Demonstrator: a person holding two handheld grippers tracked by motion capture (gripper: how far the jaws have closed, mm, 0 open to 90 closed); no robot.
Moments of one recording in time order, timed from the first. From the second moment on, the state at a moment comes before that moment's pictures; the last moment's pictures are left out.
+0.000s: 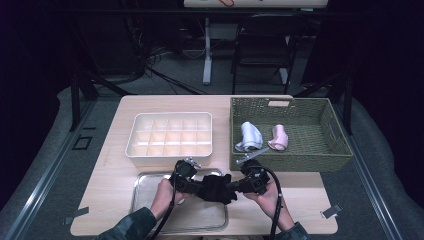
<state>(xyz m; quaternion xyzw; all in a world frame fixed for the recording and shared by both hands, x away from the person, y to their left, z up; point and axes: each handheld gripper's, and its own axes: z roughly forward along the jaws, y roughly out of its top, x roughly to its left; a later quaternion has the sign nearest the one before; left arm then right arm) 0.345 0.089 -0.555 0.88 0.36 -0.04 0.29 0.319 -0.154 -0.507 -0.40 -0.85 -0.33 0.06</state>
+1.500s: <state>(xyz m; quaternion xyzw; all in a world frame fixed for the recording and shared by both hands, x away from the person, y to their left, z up) 0.347 0.095 -0.518 0.85 0.39 -0.05 0.35 0.315 -0.094 -0.530 -0.34 -0.88 -0.32 0.03</state>
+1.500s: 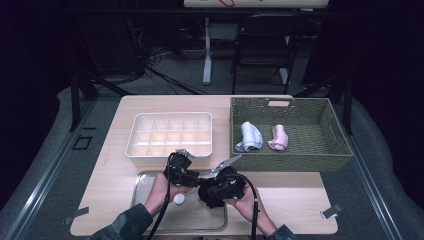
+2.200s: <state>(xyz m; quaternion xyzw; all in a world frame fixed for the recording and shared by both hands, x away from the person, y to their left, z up) 0.357 0.082 -0.539 0.87 0.38 -0.04 0.30 0.303 -0.115 -0.517 -0.37 -0.87 -0.33 0.07</state>
